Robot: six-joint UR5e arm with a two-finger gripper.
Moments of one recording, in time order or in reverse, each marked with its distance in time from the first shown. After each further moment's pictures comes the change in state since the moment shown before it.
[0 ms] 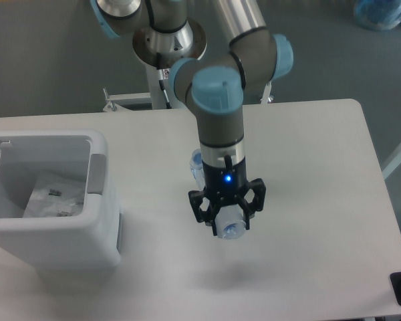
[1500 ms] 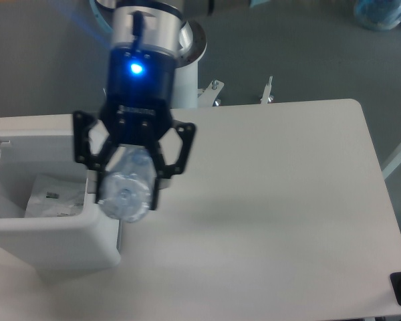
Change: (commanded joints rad) arm -0.172 0.060 0.255 0.032 -0.232 -0.035
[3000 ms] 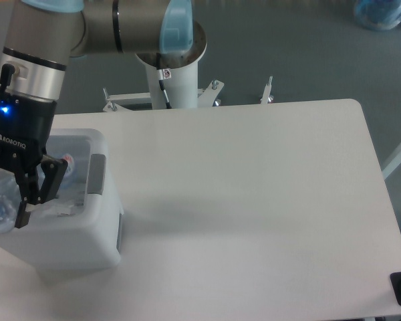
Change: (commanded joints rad) arm -0.206 -0.012 -0.146 0.017 0.028 0.011
